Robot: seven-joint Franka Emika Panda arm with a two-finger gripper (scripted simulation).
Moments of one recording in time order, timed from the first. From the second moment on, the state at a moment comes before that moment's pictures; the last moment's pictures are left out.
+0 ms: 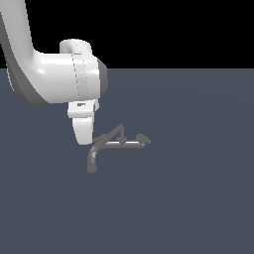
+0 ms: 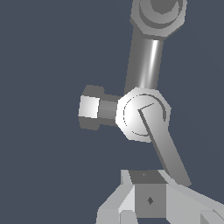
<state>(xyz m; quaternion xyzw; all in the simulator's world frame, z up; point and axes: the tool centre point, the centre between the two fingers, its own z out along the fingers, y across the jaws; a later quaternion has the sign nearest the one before) -0.012 0.134 0.061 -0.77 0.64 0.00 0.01</state>
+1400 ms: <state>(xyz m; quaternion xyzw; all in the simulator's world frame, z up) -0.051 0.109 0.061 -0.79 0.61 0.01 0.00</state>
